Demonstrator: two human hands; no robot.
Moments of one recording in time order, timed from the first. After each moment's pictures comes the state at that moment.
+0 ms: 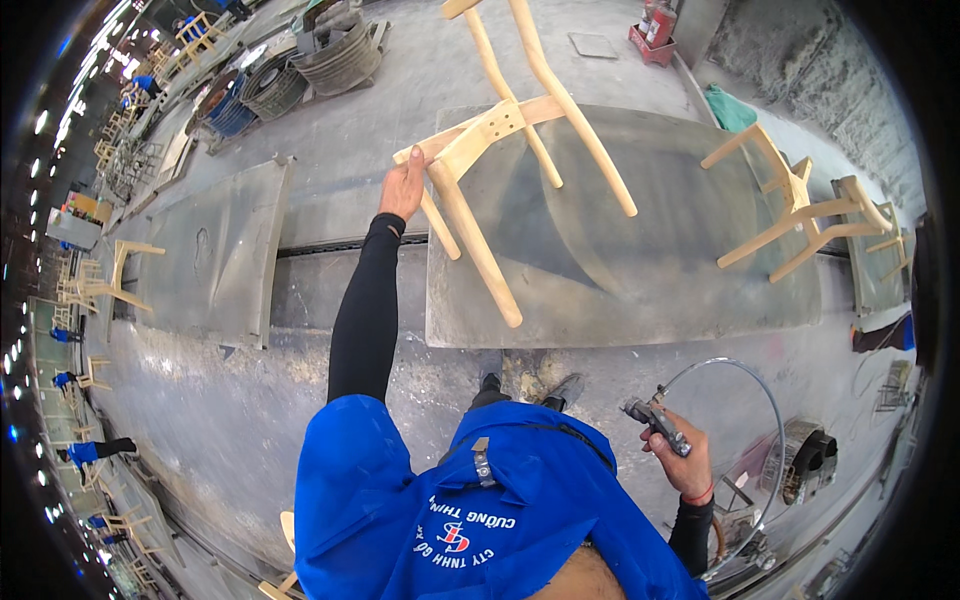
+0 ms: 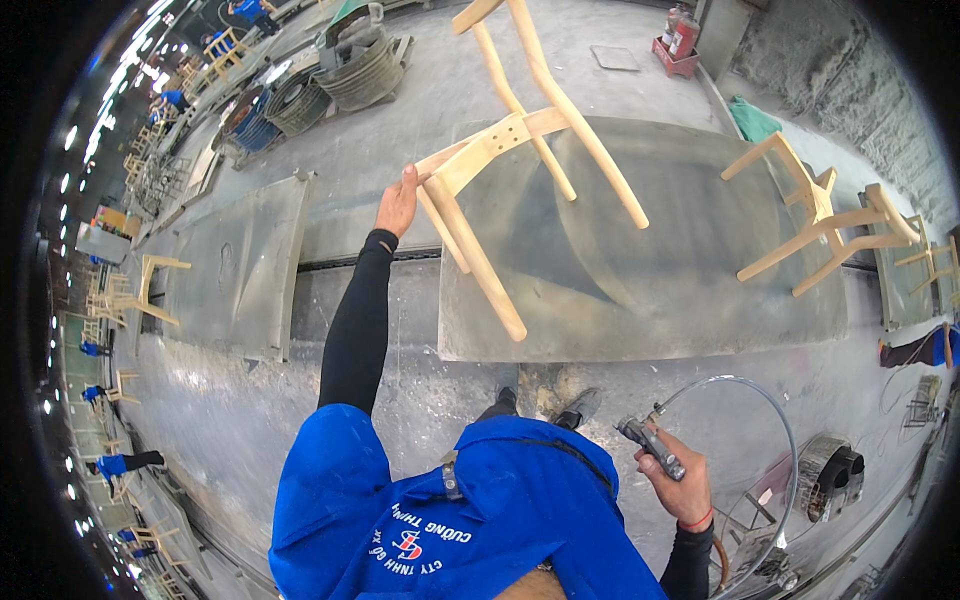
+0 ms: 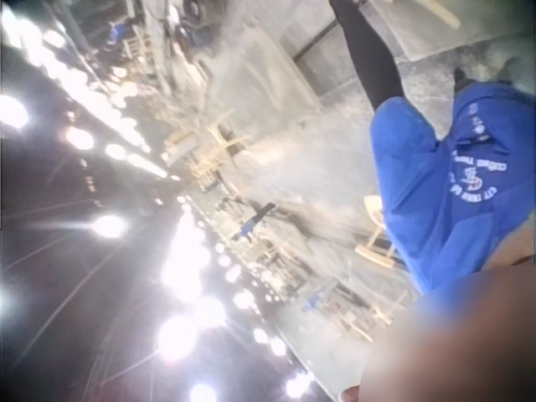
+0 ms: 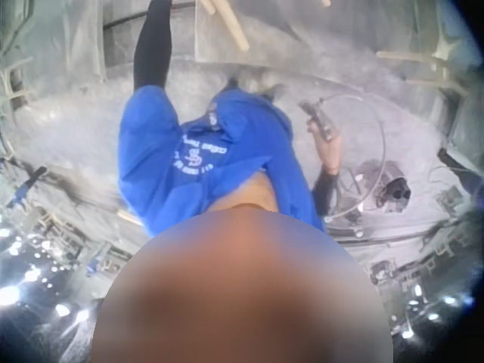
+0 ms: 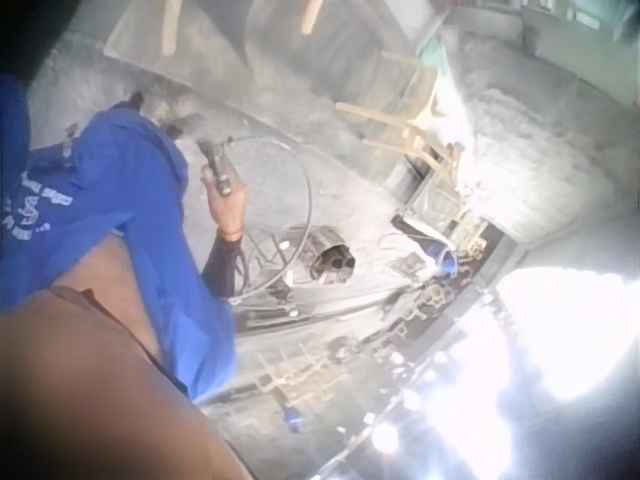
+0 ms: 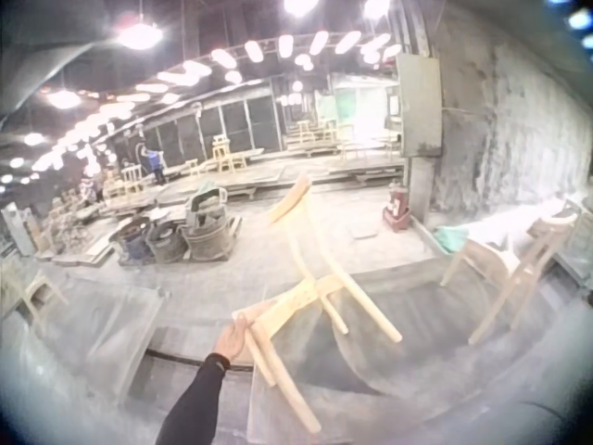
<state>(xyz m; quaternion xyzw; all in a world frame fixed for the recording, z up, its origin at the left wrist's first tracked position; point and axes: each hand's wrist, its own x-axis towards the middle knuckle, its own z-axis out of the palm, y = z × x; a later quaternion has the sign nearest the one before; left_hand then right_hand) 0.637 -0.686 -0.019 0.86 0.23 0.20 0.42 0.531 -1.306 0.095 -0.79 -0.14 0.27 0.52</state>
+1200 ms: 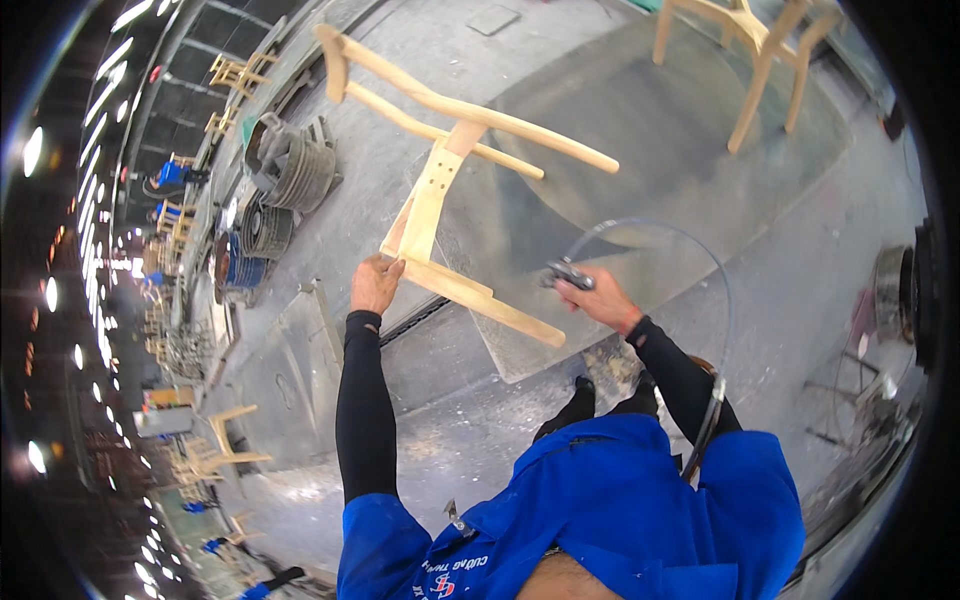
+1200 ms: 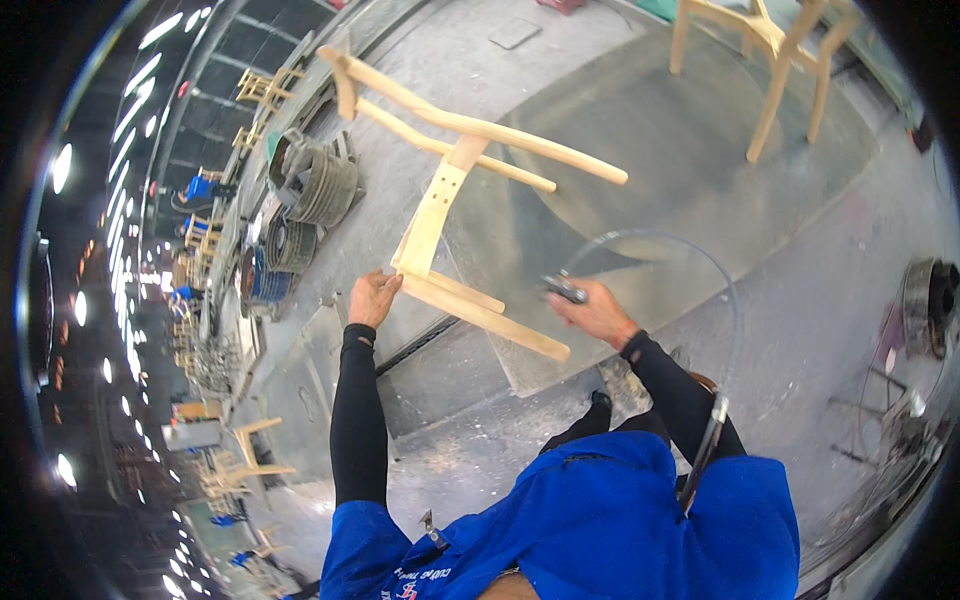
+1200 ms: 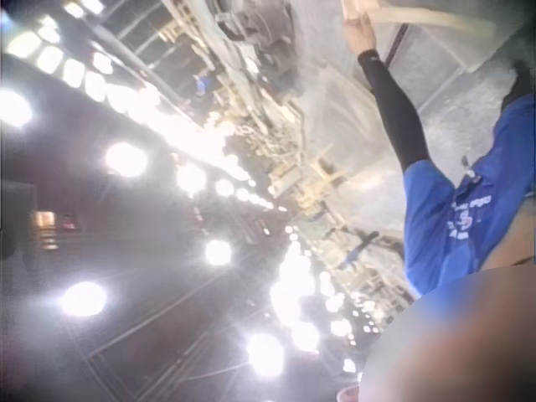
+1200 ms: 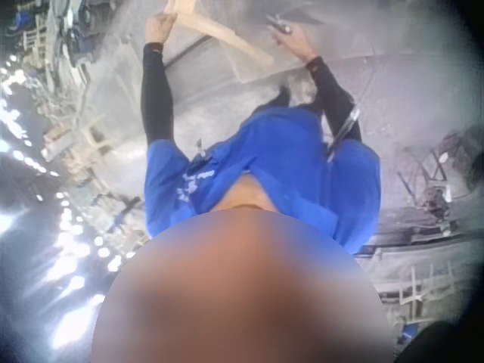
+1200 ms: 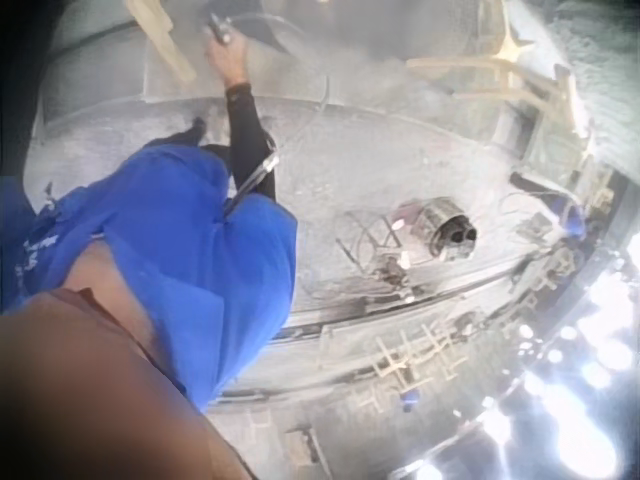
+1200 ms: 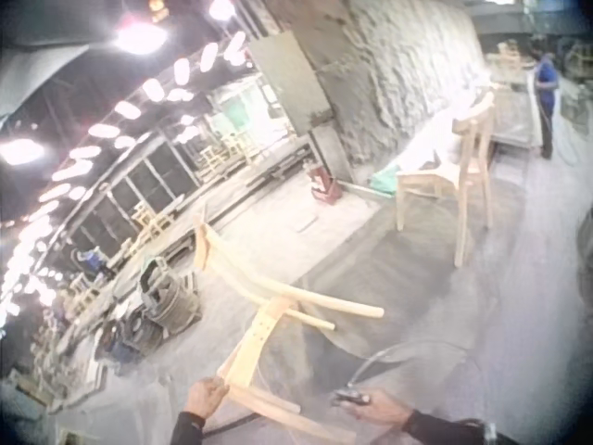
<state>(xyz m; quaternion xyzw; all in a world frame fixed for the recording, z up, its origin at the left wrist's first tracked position) 0.673 -0.702 0.051 0.99 0.08 0.03 0.11 0.689 -1.110 -0.092 -0.62 -0.12 0.23 0.74</state>
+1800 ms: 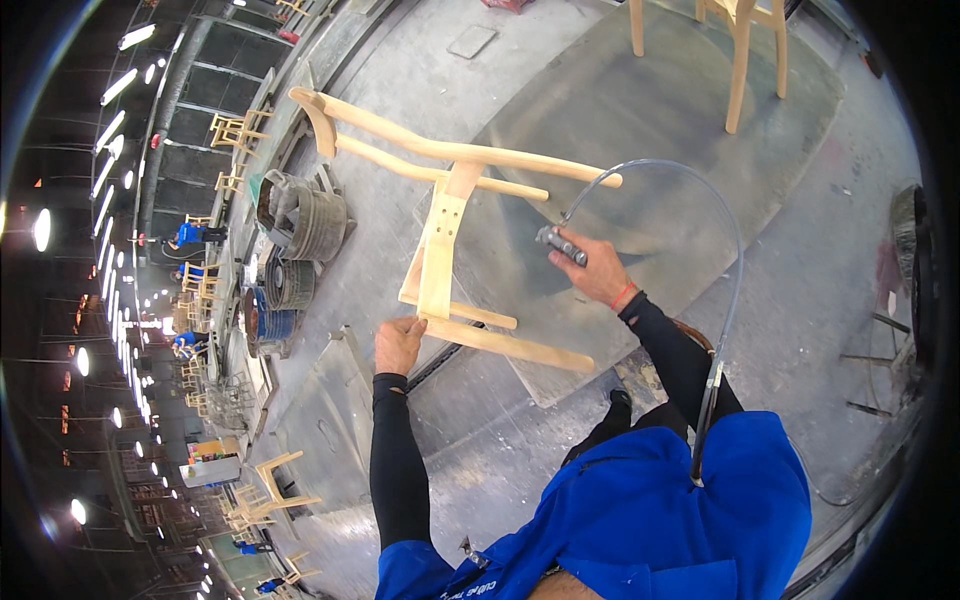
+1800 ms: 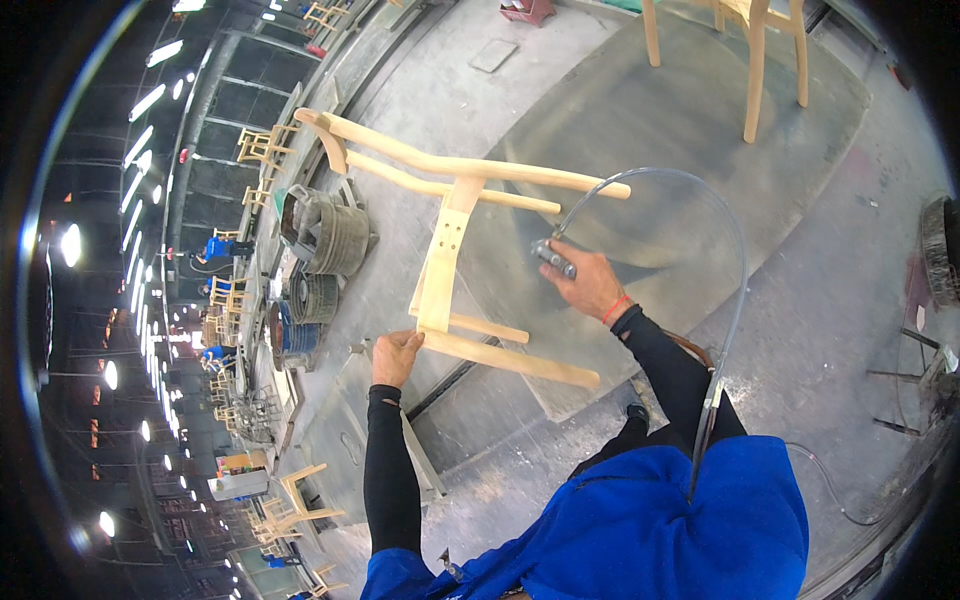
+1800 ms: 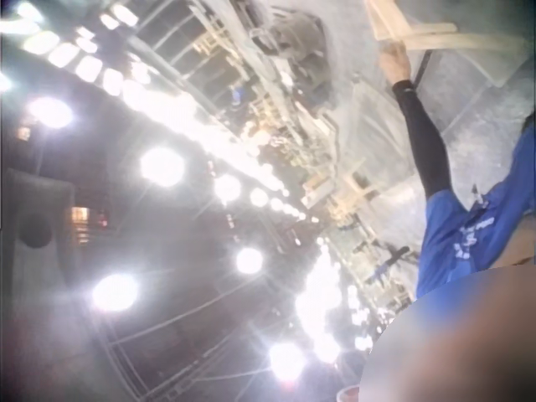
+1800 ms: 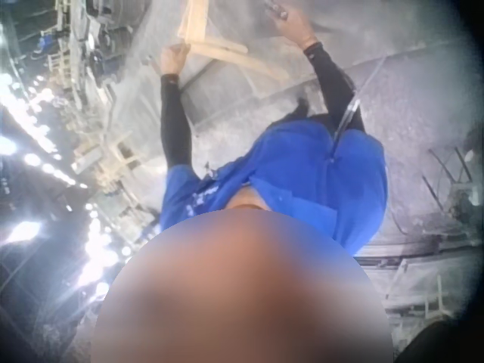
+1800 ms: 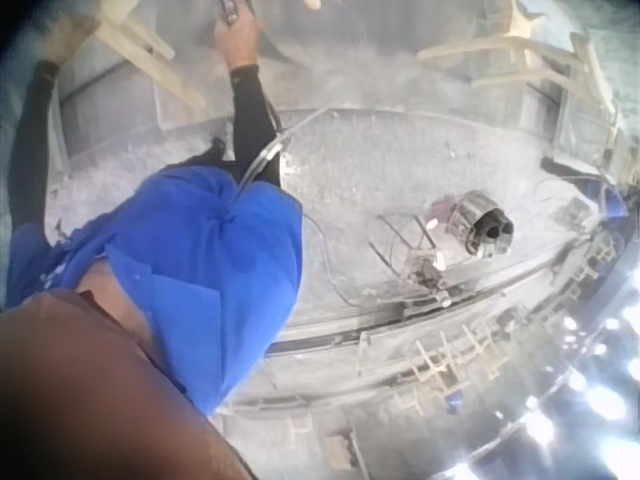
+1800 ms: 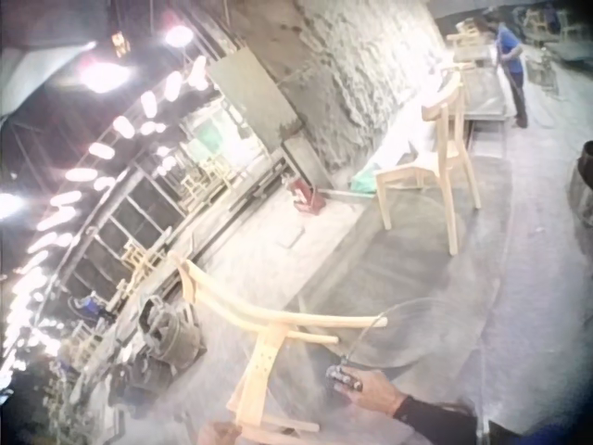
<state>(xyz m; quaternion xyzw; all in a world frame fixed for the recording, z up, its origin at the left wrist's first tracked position) 0.679 -0.742 0.072 0.98 0.16 -0.05 0.15 0.777 -1.099 -0.071 -0.75 -0.13 -0.04 0.65</state>
